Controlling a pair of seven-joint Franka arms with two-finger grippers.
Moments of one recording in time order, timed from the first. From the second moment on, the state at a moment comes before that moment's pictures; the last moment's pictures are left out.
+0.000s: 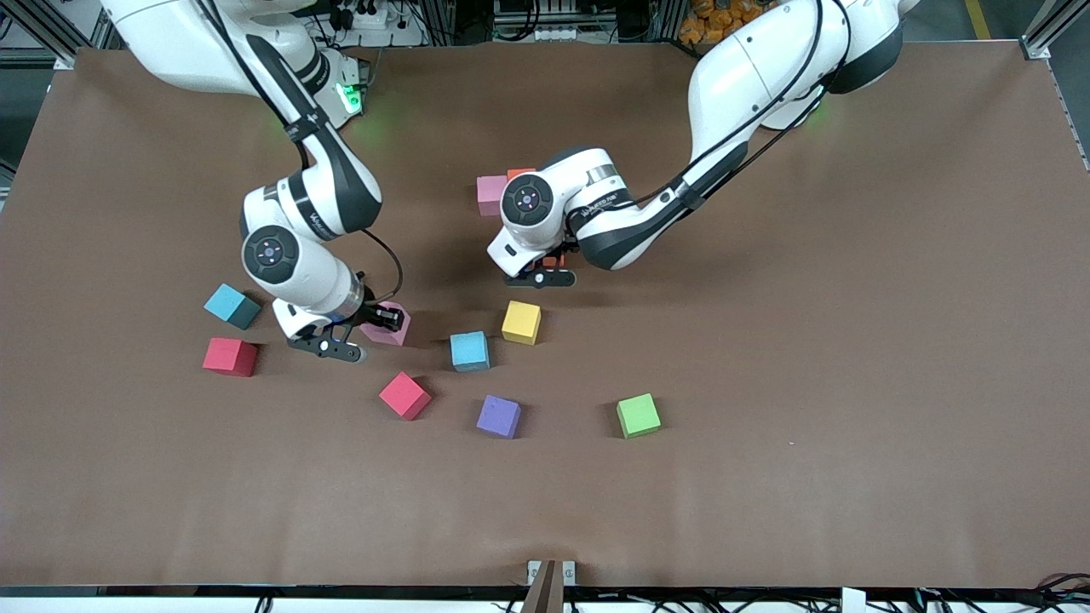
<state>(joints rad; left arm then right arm) -0.34 0.88 -0.74 -1.48 0.41 1.97 -1.09 0.16 0.39 0.22 -1.98 0.00 2.32 0.73</state>
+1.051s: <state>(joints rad) -0.33 0.87 -0.73 -1.60 0.49 2.11 -1.13 0.20 0.39 0.21 -1.98 0.00 2.32 1.28</state>
